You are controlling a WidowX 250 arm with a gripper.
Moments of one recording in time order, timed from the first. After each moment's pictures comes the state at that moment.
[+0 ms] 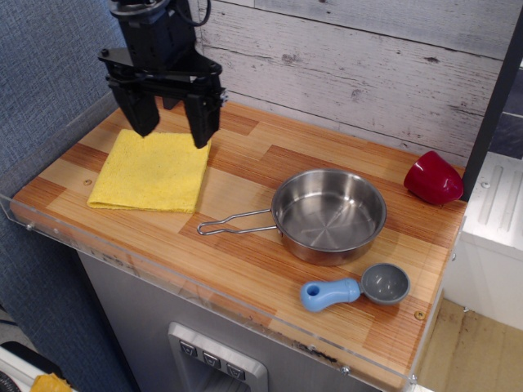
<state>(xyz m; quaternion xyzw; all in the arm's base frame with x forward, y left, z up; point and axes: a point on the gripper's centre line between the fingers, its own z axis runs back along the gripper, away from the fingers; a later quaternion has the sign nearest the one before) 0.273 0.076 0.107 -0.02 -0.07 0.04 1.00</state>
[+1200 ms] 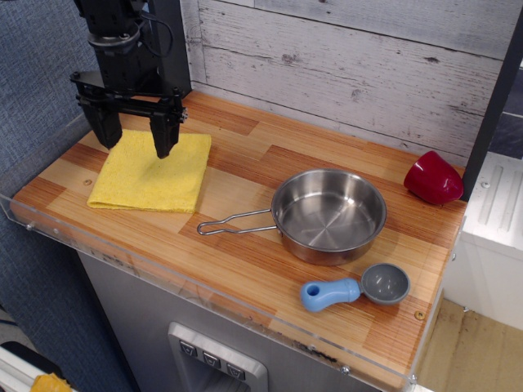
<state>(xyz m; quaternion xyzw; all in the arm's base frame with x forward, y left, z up) 0.289 0.130 0.063 0.02 -0.04 0.10 0.99</state>
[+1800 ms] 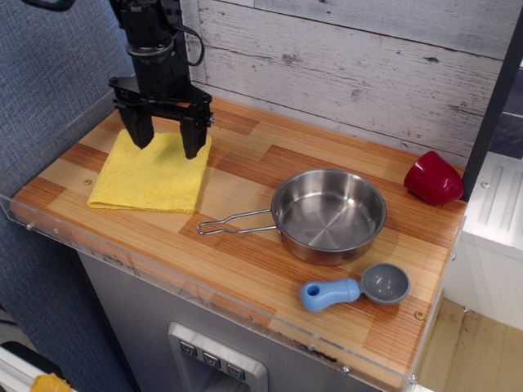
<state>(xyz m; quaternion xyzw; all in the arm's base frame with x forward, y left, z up) 0.325 0.123 0.039 0.01 -0.04 0.07 1.00</state>
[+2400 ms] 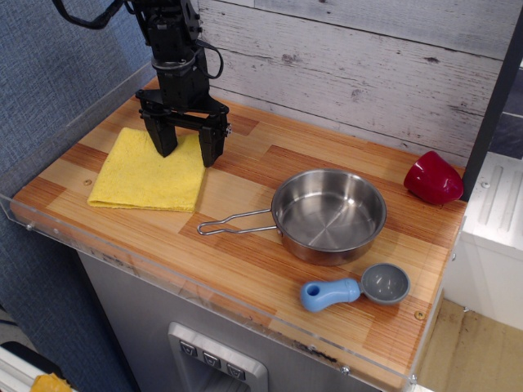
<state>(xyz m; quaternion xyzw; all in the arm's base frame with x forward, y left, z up) 0.345 0.119 0.010 -0.01 -0.02 0.03 1.00</state>
